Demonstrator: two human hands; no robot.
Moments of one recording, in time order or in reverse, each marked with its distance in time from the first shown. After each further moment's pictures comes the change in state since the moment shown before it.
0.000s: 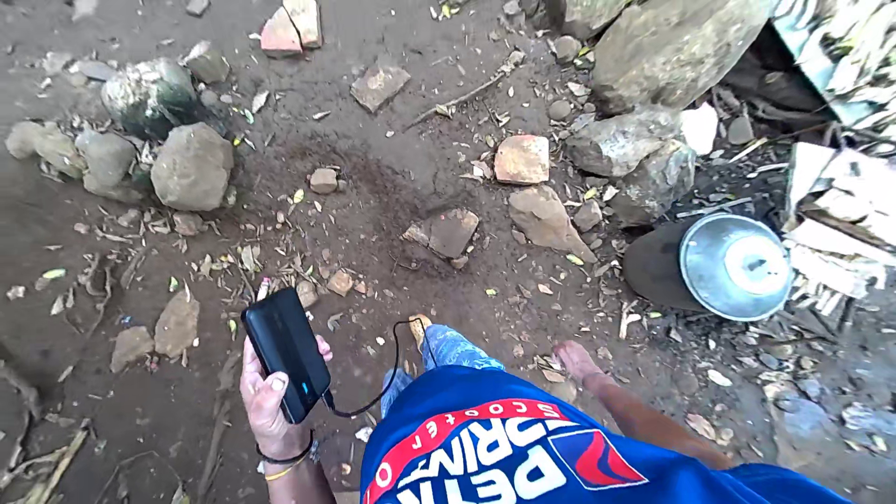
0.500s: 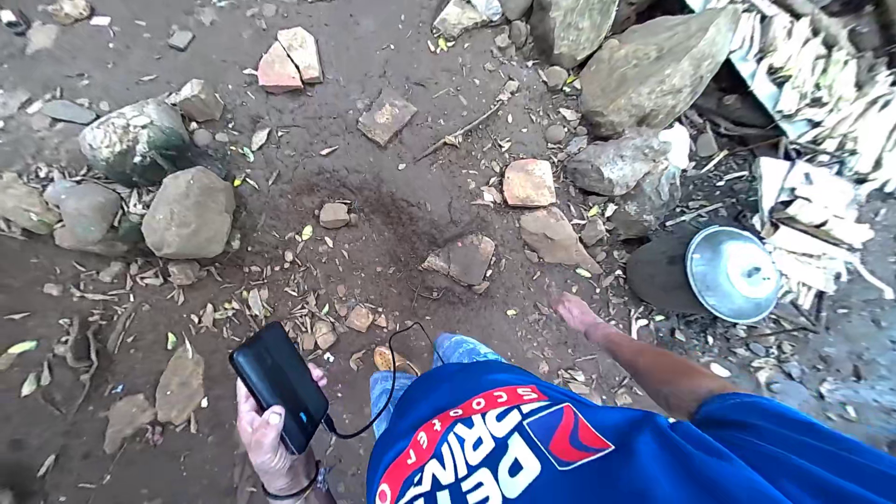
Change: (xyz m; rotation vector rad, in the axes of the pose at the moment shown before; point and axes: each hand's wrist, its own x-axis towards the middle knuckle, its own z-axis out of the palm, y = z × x) left_hand 0.162 0.042 -0.120 0.017 0.103 0.003; right_hand 0.054 -0.218 -0.115 -0.258 0.061 -0.117
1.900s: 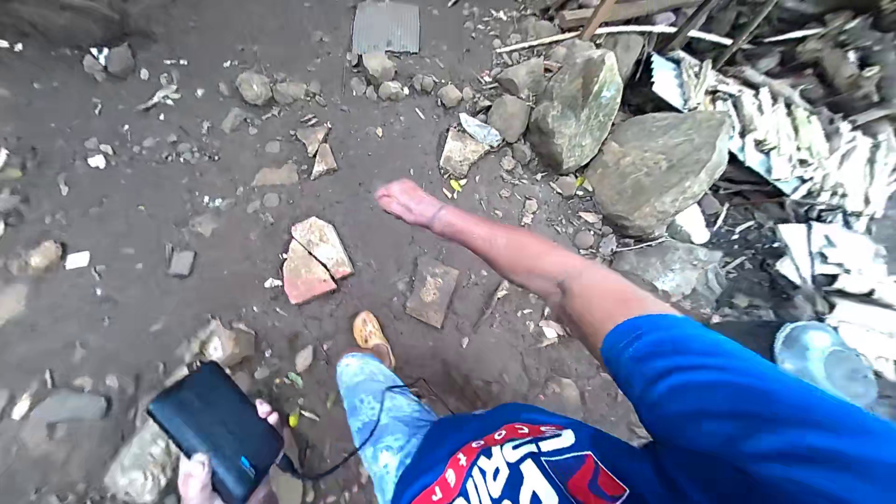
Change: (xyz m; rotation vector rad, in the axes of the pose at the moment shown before) left_hand 0.860 0.020 0.156 -0.184 -0.143 -0.221; right_hand 0.440 -0.531 -0.858 0.308 0.625 -0.748
